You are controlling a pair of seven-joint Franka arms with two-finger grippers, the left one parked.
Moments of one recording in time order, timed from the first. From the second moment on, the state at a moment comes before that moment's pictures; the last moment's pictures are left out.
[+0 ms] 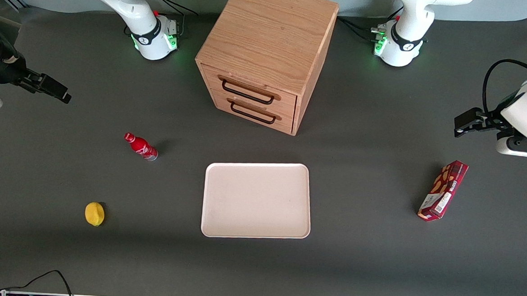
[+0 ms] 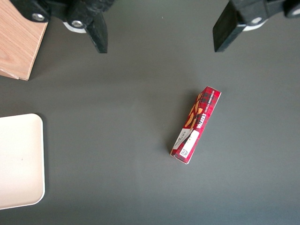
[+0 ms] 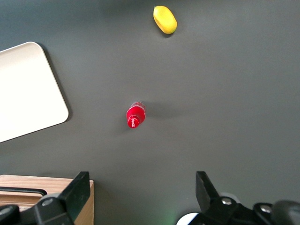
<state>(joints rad) -0.03 -0.07 0.05 -1.65 0.01 1.51 0.32</state>
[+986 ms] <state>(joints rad) -0.01 -0.03 0.13 -2.10 0.02 2.00 0.28</state>
